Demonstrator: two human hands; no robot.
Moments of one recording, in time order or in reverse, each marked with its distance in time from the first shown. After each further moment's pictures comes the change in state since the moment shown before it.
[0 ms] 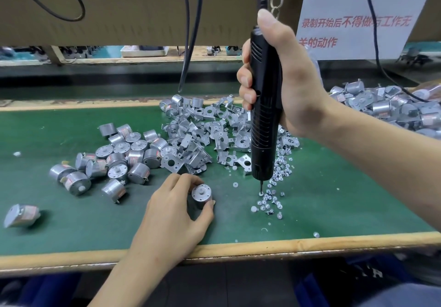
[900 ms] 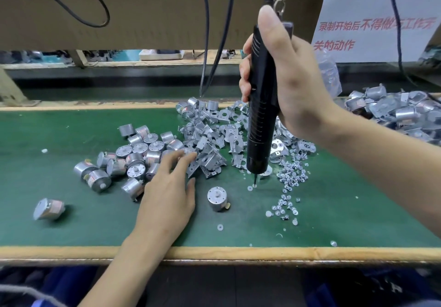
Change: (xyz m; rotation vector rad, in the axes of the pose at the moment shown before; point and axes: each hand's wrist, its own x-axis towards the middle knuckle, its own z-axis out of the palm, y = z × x) left_hand 0.026 -0.024 -0.011 0.208 0.078 -0.070; right_hand 0.009 0.001 0.024 -0.051 0.054 -0.177
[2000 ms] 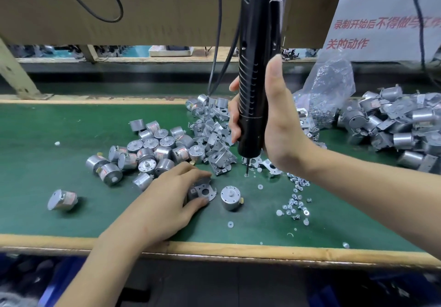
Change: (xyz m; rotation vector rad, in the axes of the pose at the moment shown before) left_hand 0.001 -0.029 -0.024 -0.049 -0.356 0.216; right_hand -0.023 0.042 0.031 0.173 -0.057 0.097
